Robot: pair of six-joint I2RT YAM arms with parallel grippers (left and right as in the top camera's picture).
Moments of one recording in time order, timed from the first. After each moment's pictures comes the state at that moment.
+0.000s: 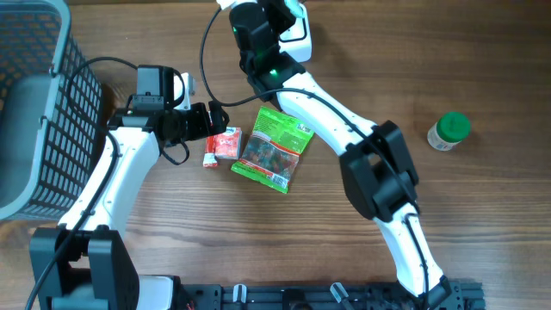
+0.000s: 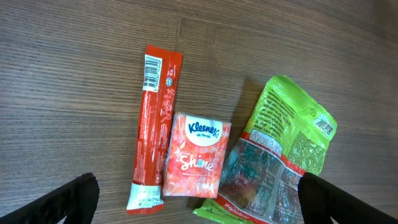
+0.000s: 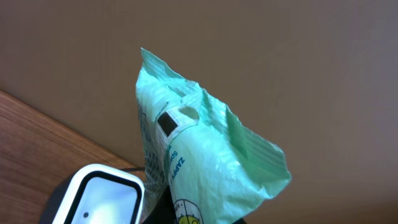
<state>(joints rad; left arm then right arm) -0.06 1.56 1.08 -0.63 0.28 -0.29 0.64 2.37 1.99 0.18 0.85 -0.72</state>
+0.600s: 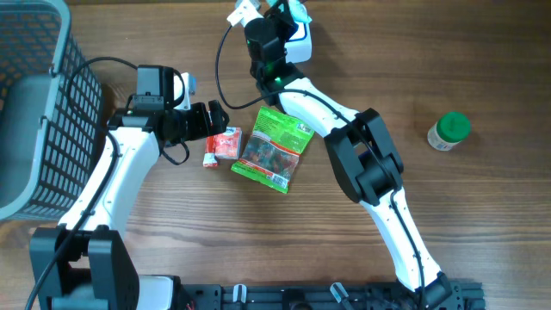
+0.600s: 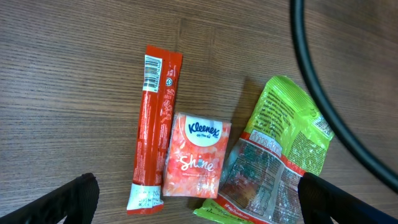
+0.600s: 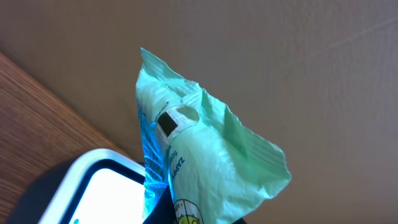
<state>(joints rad) -0.06 1.56 1.08 -0.63 0.28 -0.29 0.59 2.55 1.99 0.41 0.79 -0.93</state>
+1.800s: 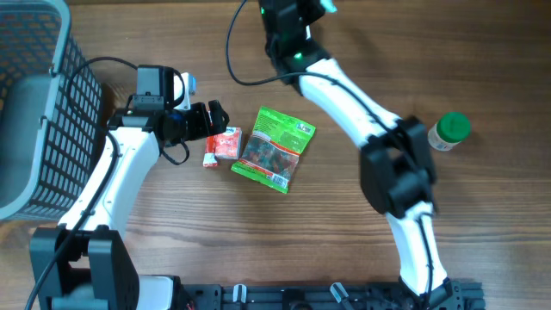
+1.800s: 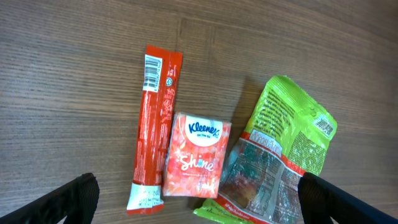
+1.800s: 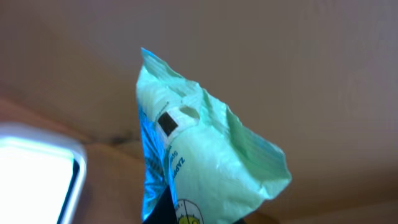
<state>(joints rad) -0.06 1.56 1.08 -0.63 0.28 -0.29 0.54 2.29 1.99 -0.08 0.84 -0.63</state>
